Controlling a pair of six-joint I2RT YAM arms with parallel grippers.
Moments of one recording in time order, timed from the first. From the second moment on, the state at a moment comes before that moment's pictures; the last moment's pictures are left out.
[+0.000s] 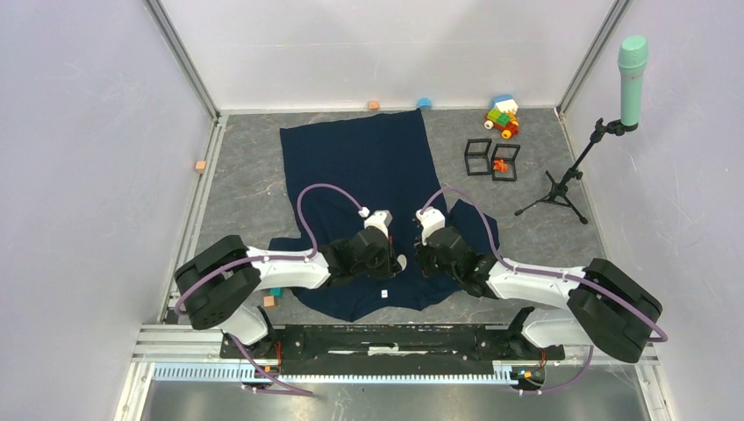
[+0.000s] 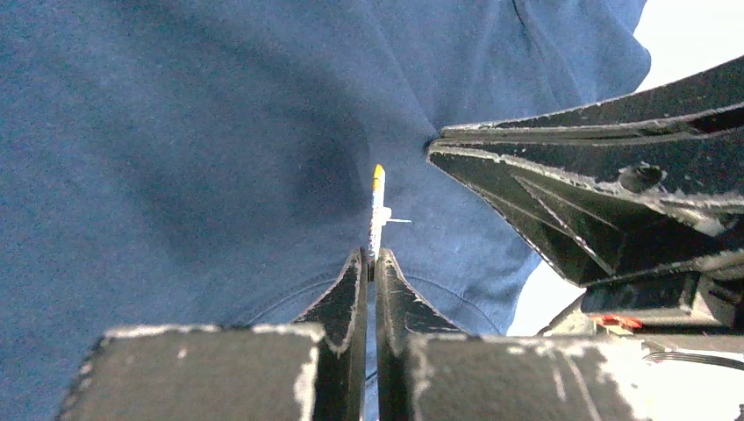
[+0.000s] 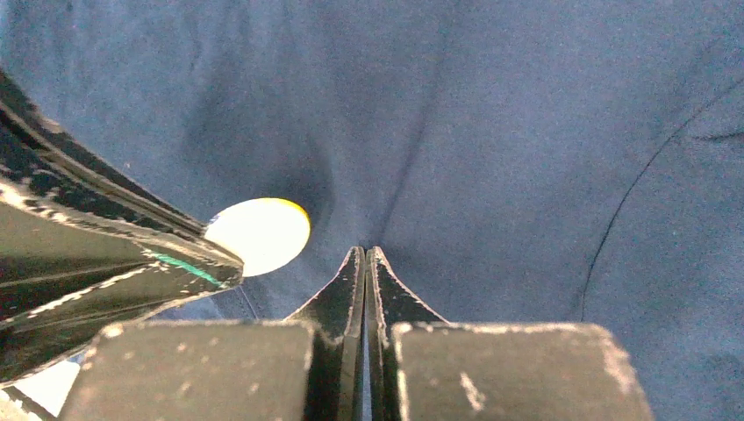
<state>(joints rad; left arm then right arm) -1.02 1.52 0.64 0.16 -0.08 -0.84 0.87 1.28 0.43 0.18 0.18 0.32</state>
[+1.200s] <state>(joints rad) -1.03 1.63 0.73 0.16 -0.10 -0.86 0.87 1.19 0.35 0.29 0.07 0.34</state>
